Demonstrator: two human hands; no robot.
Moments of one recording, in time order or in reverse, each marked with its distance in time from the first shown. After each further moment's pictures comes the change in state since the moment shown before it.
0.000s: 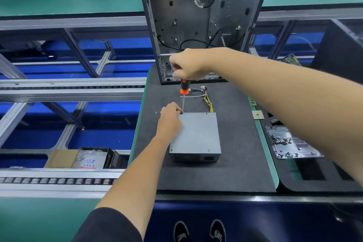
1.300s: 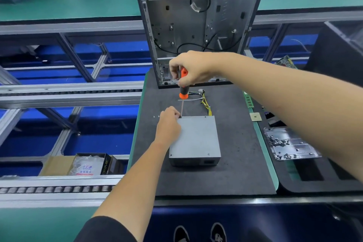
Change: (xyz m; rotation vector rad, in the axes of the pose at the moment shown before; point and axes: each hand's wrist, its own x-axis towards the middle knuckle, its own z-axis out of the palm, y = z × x) left_hand 0.000 0.000 -0.001 0.014 -0.011 0.010; right_hand -0.009 0.010 -0.001 0.203 0.051 -0.063
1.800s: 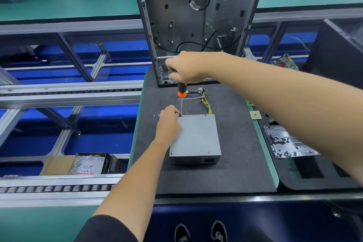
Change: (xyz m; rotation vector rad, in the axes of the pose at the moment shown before) left_hand 0.001 0.000 0.001 0.000 0.005 -0.006; right_hand 0.013 -0.005 0.010 -0.237 0.009 0.060
